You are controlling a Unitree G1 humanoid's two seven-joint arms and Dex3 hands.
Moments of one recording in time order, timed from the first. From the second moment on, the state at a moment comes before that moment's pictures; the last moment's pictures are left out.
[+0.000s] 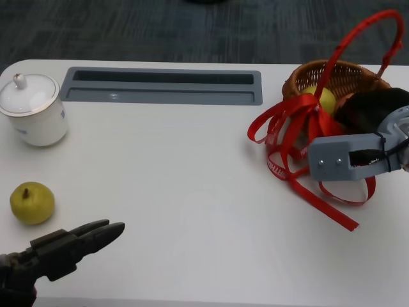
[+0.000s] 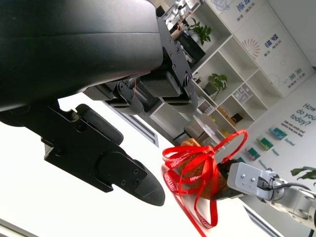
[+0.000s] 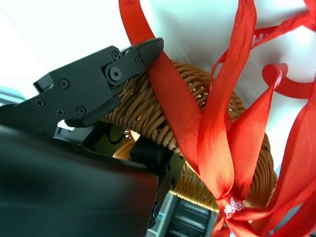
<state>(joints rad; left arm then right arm) 0.33 0.29 0.16 0.04 0.14 -1.00 -0.10 -1.06 -0.29 0.54 1.40 -0.80 -0.18 -0.10</state>
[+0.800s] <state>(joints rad) 0.38 0.29 0.14 0.00 0.07 -1.00 -0.12 -1.07 -0.28 0.47 1.40 -0.77 -0.16 -0.04</state>
